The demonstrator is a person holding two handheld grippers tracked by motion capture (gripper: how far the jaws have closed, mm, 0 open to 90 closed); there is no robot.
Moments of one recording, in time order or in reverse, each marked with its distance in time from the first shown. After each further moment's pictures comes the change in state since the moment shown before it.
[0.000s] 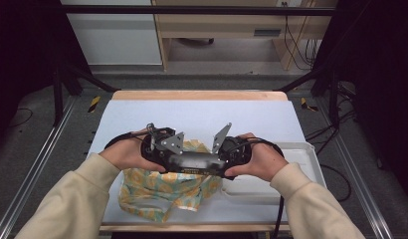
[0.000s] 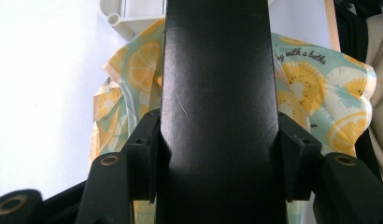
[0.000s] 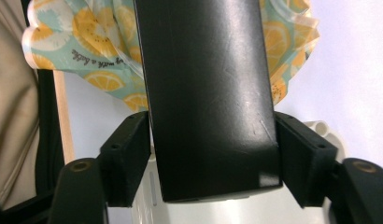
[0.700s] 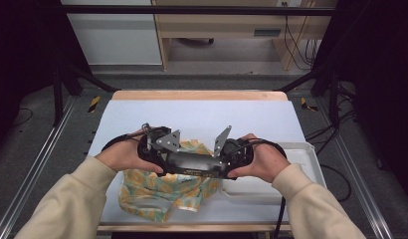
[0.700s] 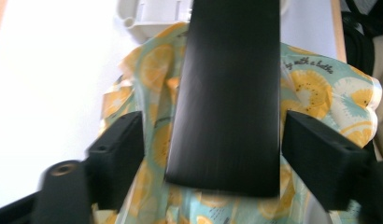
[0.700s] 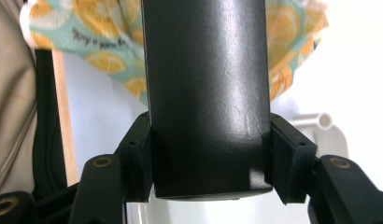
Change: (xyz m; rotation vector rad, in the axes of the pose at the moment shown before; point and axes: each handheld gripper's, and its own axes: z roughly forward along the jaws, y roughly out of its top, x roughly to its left) left arm 0.000 -0.011 -0.008 -0.063 0.044 -0.075; right arm 0.002 -0.006 0.000 0.034 0.001 -0.034
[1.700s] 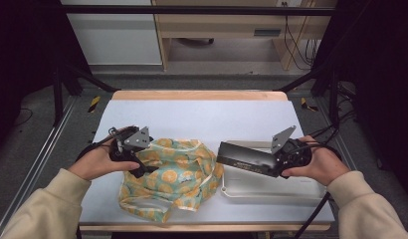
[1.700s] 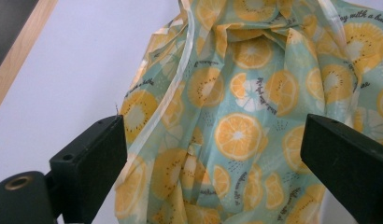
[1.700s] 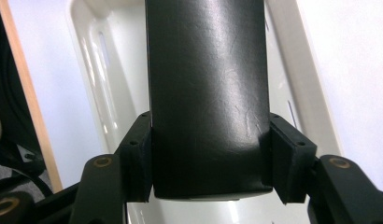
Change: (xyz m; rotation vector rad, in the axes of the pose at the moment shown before) left arm -0.005 -0.069 -0.020 -0.049 0.142 -0.162; right arm -0.022 -0.135 -0.039 -0.006 -0.086 0.148
